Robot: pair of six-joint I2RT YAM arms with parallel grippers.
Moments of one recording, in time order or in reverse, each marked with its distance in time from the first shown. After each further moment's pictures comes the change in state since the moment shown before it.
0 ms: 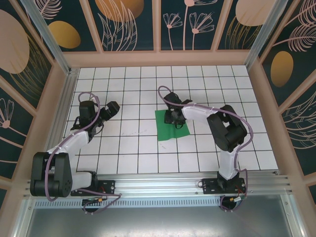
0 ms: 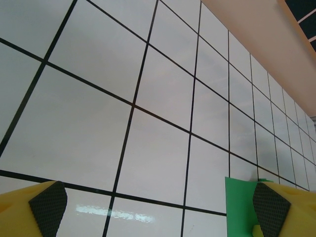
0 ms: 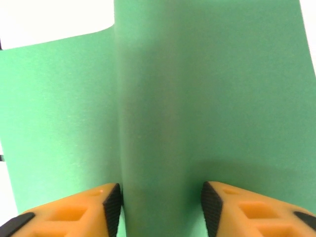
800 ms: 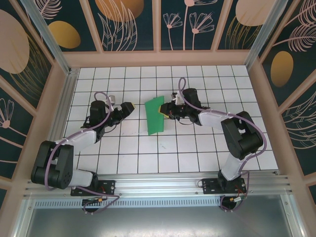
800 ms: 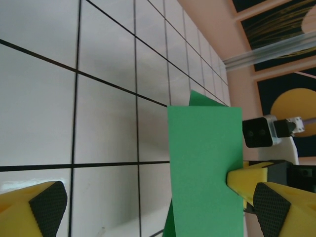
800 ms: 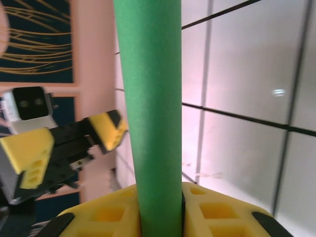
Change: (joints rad) left arm -0.157 0.103 -0.023 0.271 0.281 -0.203; right arm -0.153 -0.177 -0.287 0.745 -0.821 0.330
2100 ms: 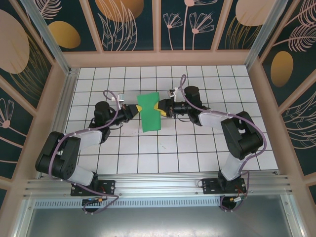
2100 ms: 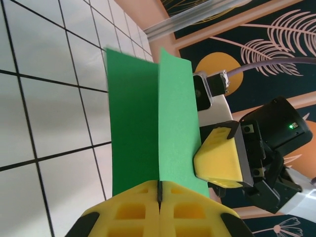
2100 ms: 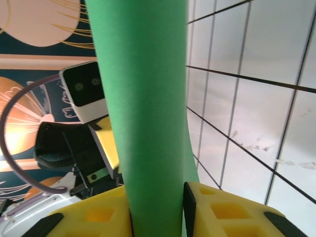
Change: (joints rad) left arm -0.076 0.110 -0.018 0.373 0.188 -0.150; right arm 0.002 0.000 -0.005 0.183 -0.183 0.177
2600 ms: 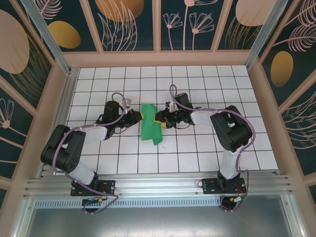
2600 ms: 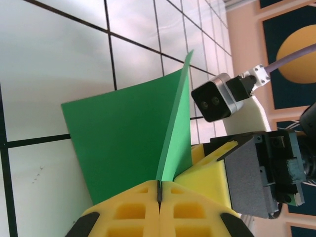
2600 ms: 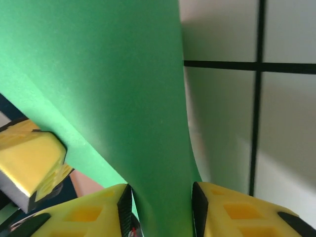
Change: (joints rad) left arm -0.067 0.098 0.090 -0.346 -0.149 0.208; right arm 0.058 0.149 0.080 -0.391 0.179 -0.202
